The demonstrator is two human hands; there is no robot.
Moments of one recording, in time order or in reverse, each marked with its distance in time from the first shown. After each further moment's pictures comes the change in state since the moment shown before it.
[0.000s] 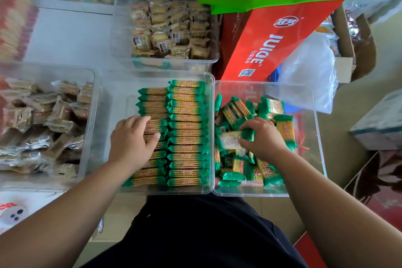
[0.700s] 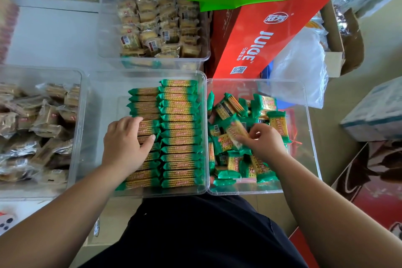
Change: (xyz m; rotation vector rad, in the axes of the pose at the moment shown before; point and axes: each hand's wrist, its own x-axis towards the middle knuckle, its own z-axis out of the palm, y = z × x) left_hand 0.002 0.003 0.003 0.021 0.001 0.006; right_hand -0.014 0.015 0.009 0.321 0.130 0.303
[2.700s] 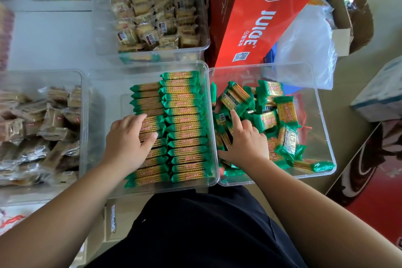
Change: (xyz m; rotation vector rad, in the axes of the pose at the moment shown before) left_hand -0.001 -0.011 -0.010 -0.015 -0.087 0.071; right_hand -0.026 -0.019 0.071 -0.641 -0.017 -0.174
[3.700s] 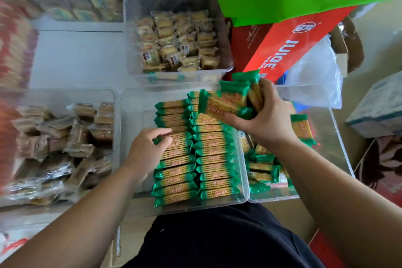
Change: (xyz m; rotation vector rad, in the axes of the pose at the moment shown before) left_hand 0.029 -0.031 -0.011 -0.587 -0.096 -0.122; right_hand 0.004 -0.070 -0.124 0.708 0.460 -0.116
